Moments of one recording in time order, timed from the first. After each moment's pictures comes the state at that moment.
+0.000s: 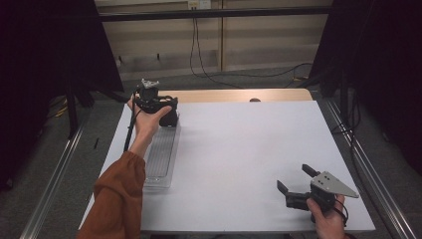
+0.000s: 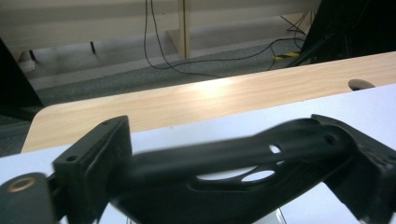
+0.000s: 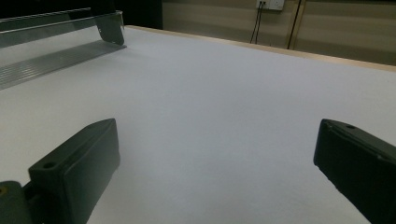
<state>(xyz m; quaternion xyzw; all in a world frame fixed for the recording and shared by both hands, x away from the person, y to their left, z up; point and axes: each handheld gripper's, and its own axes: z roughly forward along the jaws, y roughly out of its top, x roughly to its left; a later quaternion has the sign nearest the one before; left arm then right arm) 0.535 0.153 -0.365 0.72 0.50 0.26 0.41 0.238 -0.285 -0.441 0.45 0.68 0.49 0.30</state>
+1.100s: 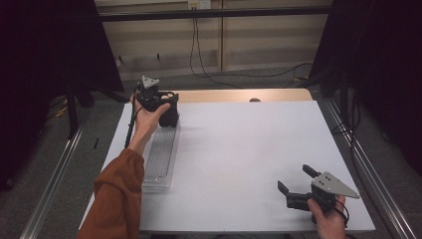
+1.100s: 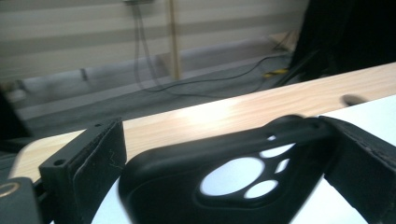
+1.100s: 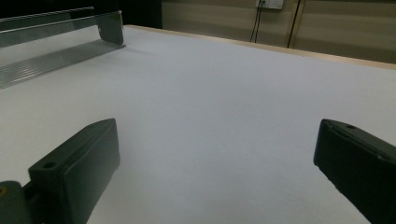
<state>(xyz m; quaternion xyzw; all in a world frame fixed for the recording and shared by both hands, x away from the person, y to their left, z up) 0.548 0.159 -0.371 0.71 0.46 0.27 0.46 0.237 -0.287 -0.441 0.45 0.68 0.49 0.30</state>
